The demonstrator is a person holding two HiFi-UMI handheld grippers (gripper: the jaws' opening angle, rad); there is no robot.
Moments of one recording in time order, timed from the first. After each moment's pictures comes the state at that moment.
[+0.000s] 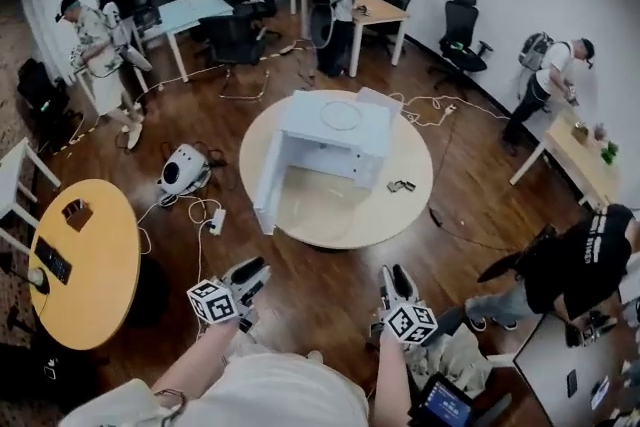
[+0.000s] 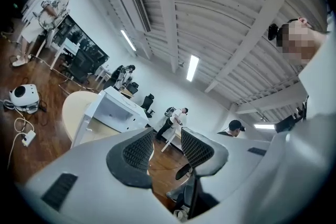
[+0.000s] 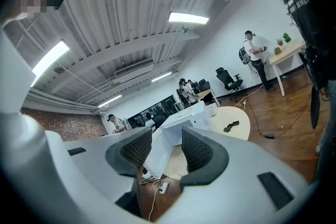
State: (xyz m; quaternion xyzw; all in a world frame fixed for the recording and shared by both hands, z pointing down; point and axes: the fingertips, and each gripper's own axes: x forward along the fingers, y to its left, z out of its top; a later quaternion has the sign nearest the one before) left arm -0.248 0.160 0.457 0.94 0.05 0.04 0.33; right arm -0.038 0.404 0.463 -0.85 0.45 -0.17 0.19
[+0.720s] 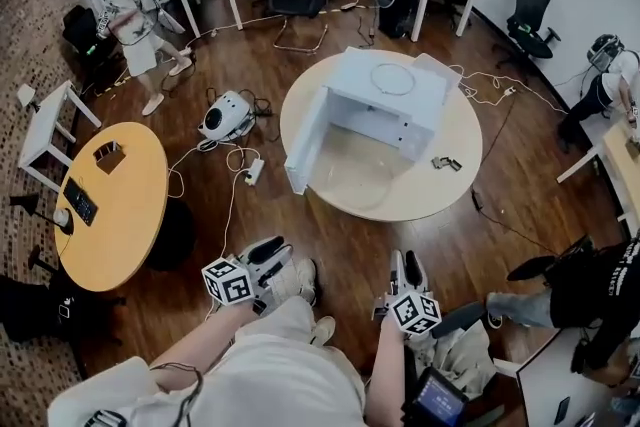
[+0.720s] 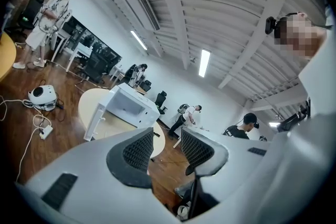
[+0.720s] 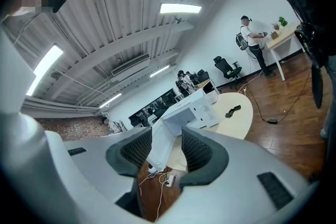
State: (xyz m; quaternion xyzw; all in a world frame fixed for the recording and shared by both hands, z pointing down) left arm -0.251 0.182 0.486 0.94 -0.03 0.07 0.32; right arm -0.026 0.372 0.523 -0.83 0.47 -0.21 0.22
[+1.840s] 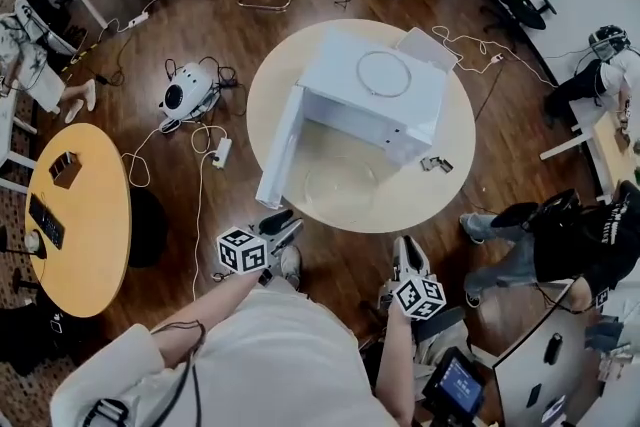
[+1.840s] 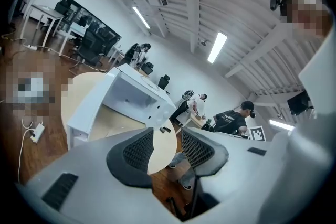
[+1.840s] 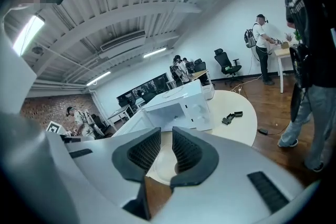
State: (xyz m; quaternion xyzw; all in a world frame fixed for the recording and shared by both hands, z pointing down) left arm -0.066 0.043 0.576 0.92 0.01 0.17 0.35; right arm 0.106 0.257 0.561 -0.84 0.45 -0.28 0.10
